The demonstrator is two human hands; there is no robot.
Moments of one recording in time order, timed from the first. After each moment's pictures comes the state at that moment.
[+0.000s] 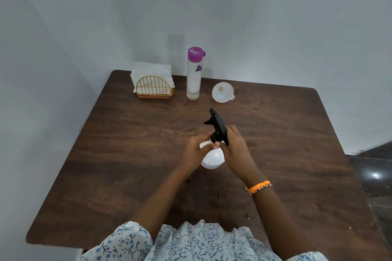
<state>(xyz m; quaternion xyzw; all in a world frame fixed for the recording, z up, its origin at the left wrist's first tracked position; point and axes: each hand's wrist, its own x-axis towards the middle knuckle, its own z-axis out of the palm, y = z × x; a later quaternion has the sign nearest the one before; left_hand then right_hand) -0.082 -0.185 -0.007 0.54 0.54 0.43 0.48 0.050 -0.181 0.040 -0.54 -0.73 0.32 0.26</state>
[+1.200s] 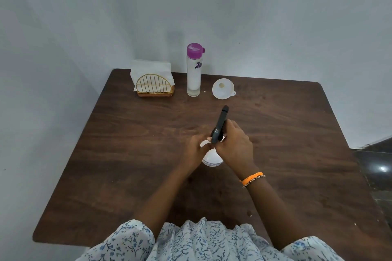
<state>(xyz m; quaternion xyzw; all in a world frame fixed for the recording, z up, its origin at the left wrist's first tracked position) -0.082 -0.185 -0.017 0.55 0.57 0.42 0.44 0.037 -0.178 0.042 -0.64 -0.70 0.21 0.23</state>
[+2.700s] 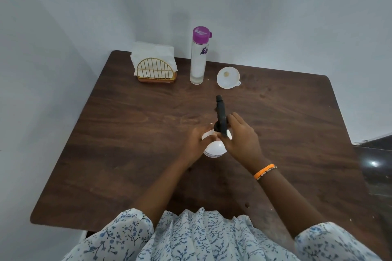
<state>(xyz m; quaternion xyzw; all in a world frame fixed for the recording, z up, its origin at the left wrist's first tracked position) -0.082 -0.187 -0.020 0.51 0.57 0.43 0.48 0.057 -0.169 0.023 -0.54 -0.79 0.18 0.23</state>
